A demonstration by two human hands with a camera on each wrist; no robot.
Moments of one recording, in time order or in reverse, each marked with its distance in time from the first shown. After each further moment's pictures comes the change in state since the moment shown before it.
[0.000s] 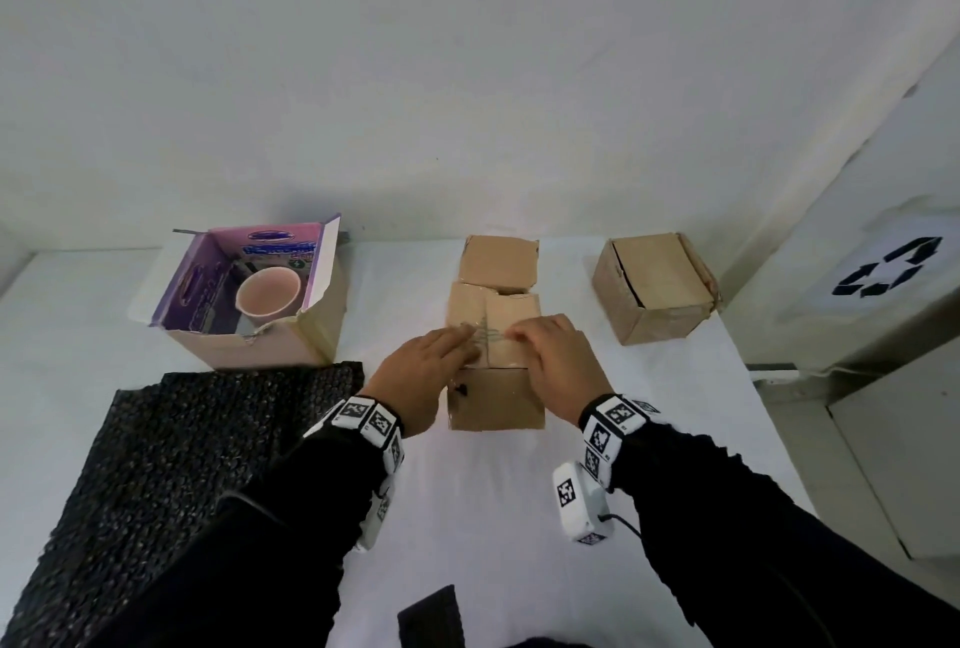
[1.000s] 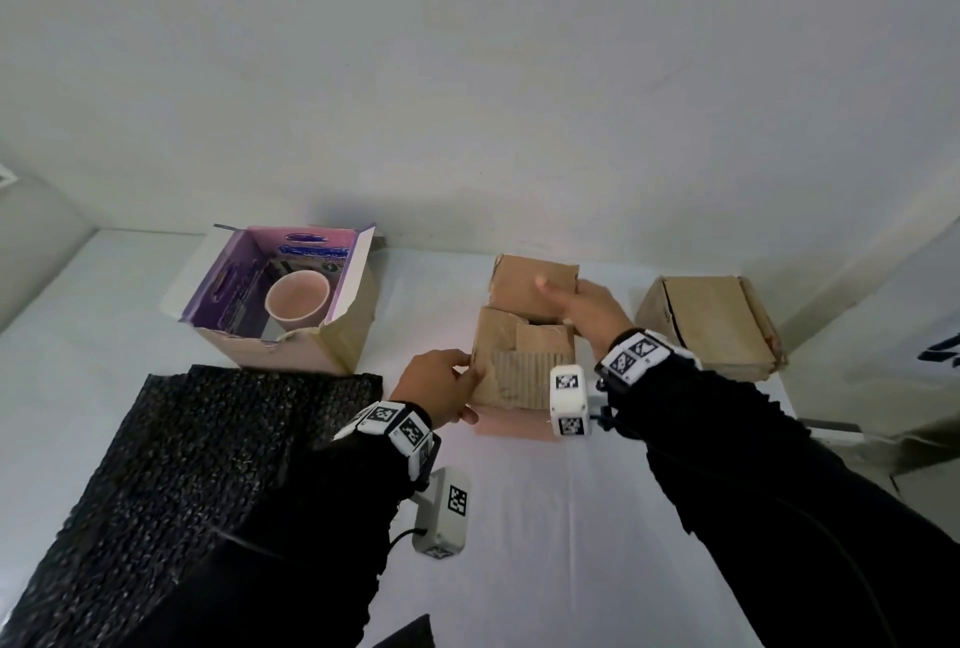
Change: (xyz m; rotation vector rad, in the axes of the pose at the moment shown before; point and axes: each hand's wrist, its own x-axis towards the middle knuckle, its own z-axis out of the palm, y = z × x) left_hand 0.035 -0.001 -0.003 -0.763 -0.002 -0.777; right_hand 0.116 0.021 -0.023 0.833 -0.101 0.607
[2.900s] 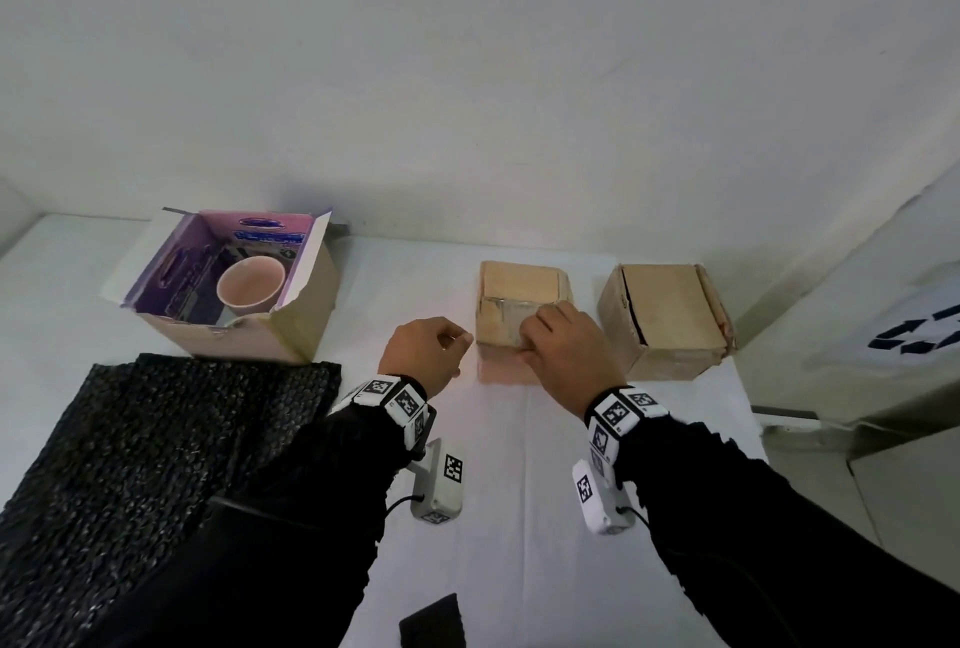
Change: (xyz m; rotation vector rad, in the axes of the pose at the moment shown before) left_hand 0.017 0.027 0.027 0.080 0.222 0.094; right_hand -0.041 0.059 -0.031 -1.207 0.116 -0.880
